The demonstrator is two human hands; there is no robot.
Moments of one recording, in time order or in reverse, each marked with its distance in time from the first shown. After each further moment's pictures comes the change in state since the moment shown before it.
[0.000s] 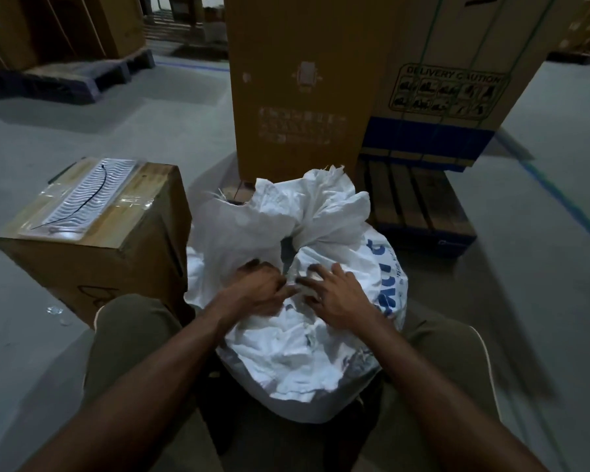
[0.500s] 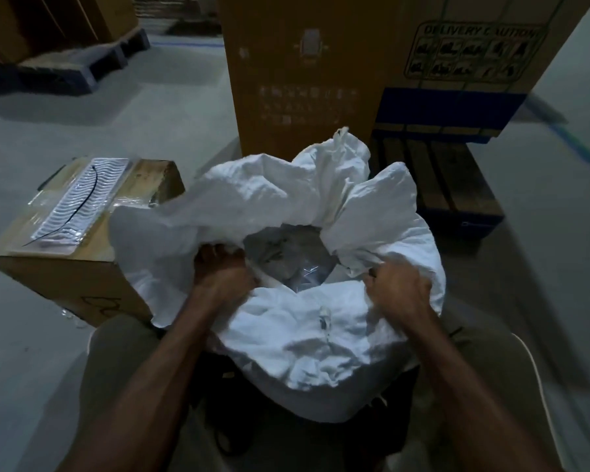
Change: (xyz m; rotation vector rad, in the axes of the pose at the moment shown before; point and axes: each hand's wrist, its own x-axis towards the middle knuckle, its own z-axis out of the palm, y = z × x) left_hand -0.001 -0.062 -0.005 0.087 -0.019 -0.532; right_hand 0.009 0.042 -0.013 0.082 0.001 0.615
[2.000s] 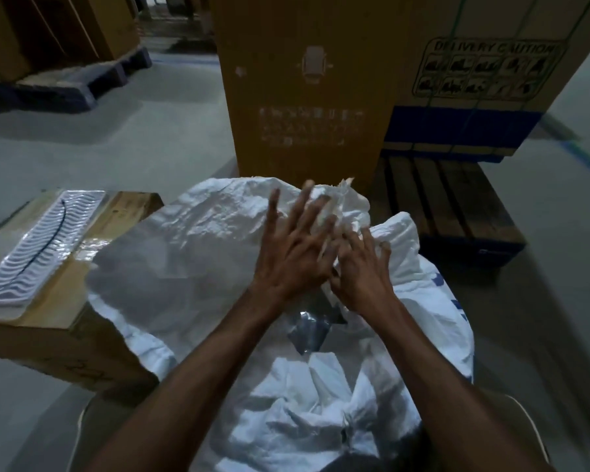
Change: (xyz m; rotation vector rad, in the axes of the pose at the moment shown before) left_hand 0.099 0.104 -0.062 -0.083 0.698 0.545; right_hand 0.117 -0.071 -0.011 0.173 0.167 -0.371
